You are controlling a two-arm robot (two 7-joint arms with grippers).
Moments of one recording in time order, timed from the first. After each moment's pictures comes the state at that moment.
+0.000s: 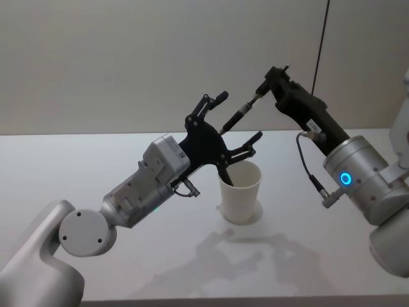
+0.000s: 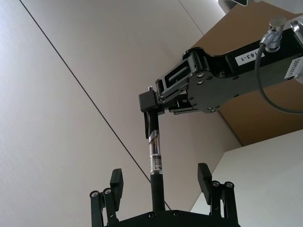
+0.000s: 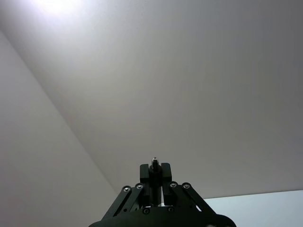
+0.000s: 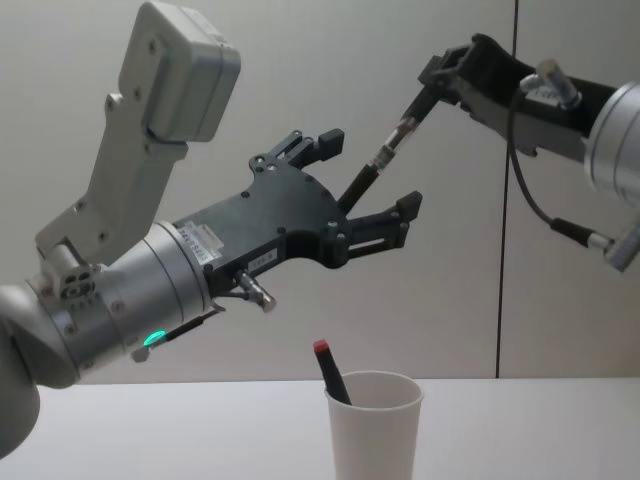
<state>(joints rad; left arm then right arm) -0.42 0.26 0.39 -1.26 -0.02 -0.56 -0.44 0.19 0.00 -0.20 -1.73 0.69 0.23 0.20</state>
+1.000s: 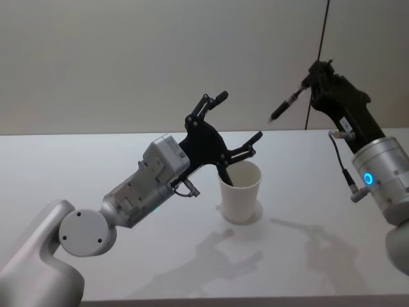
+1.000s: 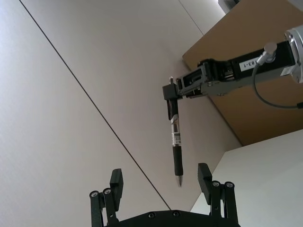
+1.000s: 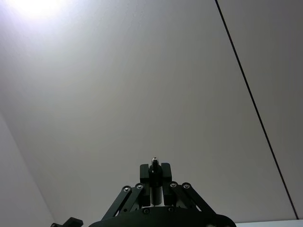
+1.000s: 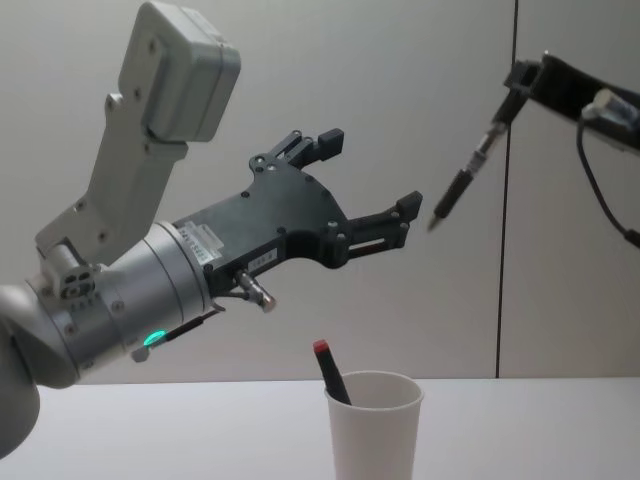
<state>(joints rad) -0.42 0.26 0.39 -1.26 -0.02 -0.57 -0.44 0.18 0.06 -0.17 -1.70 0.52 0.04 0.13</state>
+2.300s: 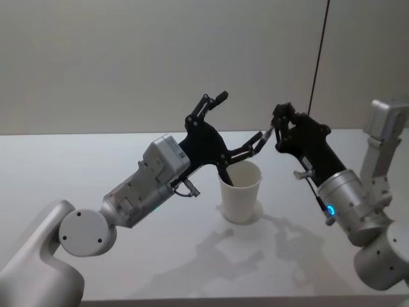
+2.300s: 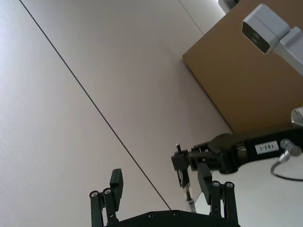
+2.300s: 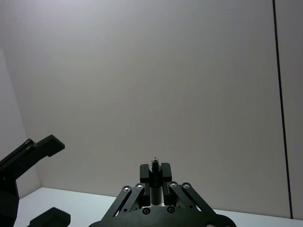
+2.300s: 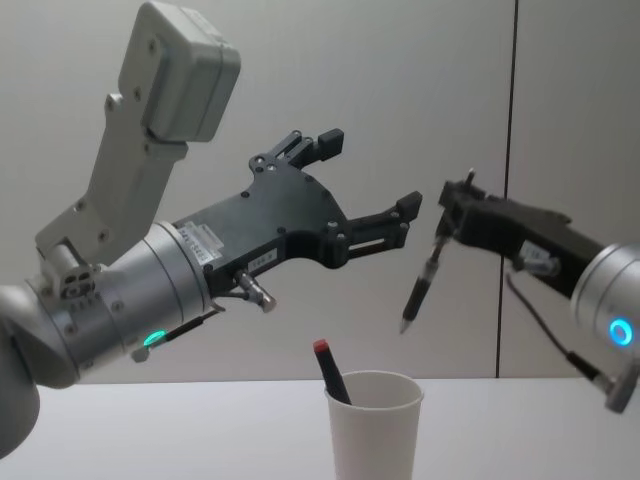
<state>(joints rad) -0.42 0.26 0.39 -1.26 -0.02 -0.56 -0.44 0.24 0.04 -0.22 -1.39 0.31 -0.17 0.28</state>
